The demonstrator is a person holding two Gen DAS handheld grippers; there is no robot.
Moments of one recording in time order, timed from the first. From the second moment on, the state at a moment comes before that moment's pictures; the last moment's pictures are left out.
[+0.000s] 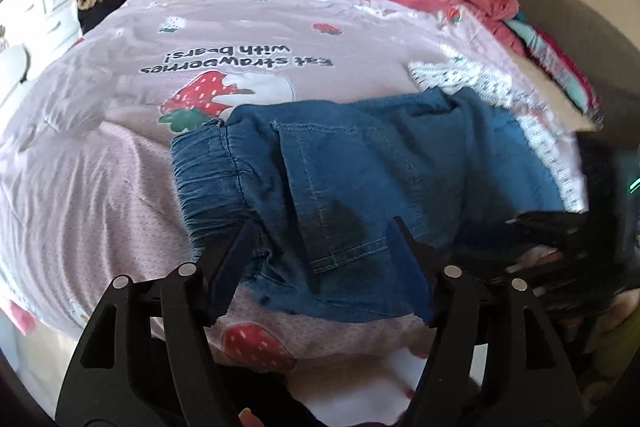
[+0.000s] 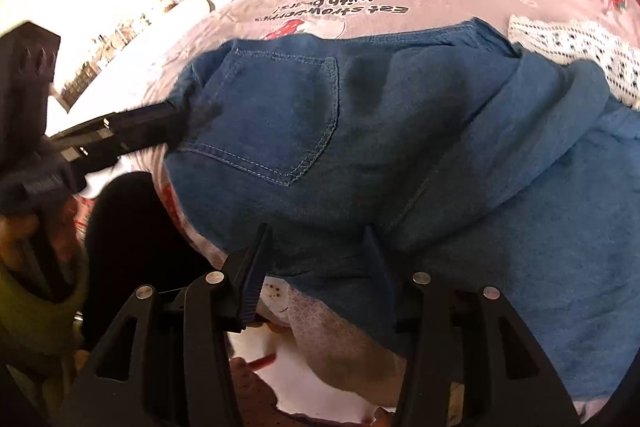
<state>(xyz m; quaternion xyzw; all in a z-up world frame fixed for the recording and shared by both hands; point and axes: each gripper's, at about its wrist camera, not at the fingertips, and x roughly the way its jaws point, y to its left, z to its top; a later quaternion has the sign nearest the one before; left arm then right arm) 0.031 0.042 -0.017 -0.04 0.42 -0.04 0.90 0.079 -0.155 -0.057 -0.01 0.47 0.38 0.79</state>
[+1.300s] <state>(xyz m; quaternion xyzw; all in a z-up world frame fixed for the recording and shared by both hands) 0.090 -0.078 -0.041 -0.06 0.49 -0.25 0.83 0.135 -0.262 -0.013 0.06 0.41 0.22 0.88</state>
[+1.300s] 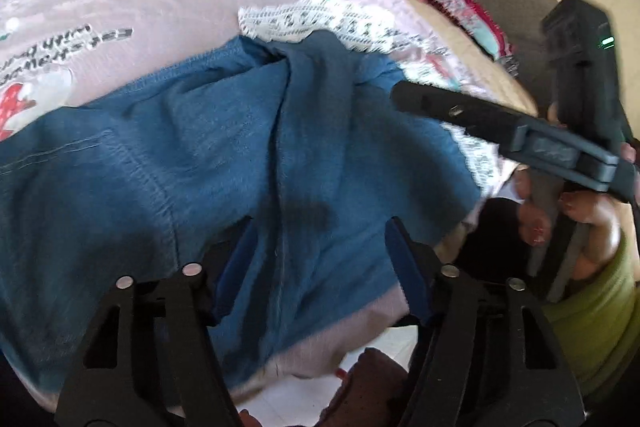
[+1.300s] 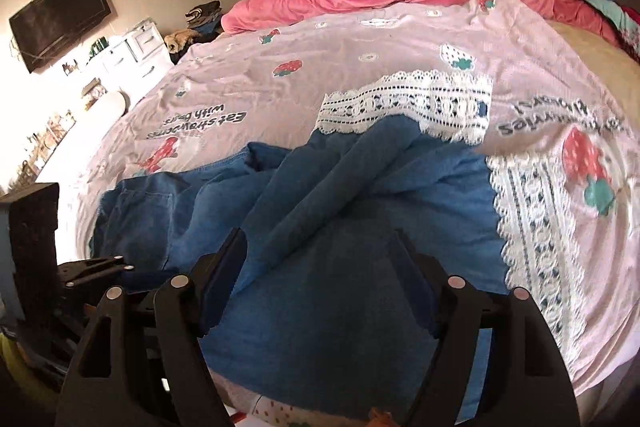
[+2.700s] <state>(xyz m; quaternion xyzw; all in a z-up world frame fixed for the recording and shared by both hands) 0.089 -0.081 -0.054 -0.10 0.42 -0.29 0.85 0.295 -0.217 -0.023 0.01 0.43 0.13 0.89</state>
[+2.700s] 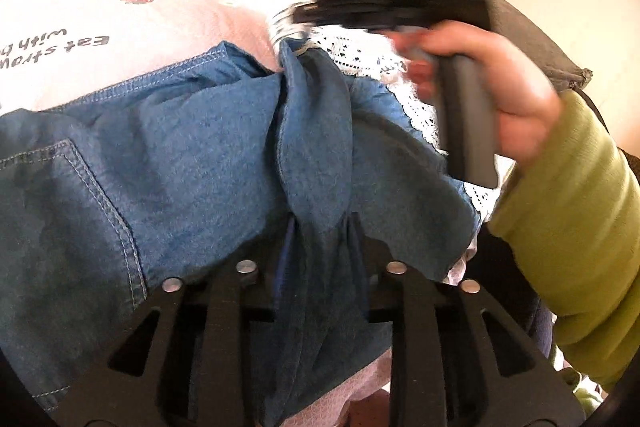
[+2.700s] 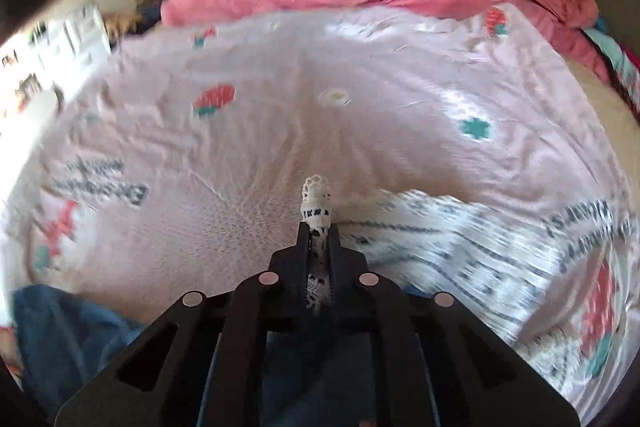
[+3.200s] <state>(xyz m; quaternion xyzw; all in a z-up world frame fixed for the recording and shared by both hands) 0.092 -0.083 -0.047 -0.04 0.39 -0.27 0.88 0.179 -0.373 -0.001 0.18 0.38 0.09 0.90</state>
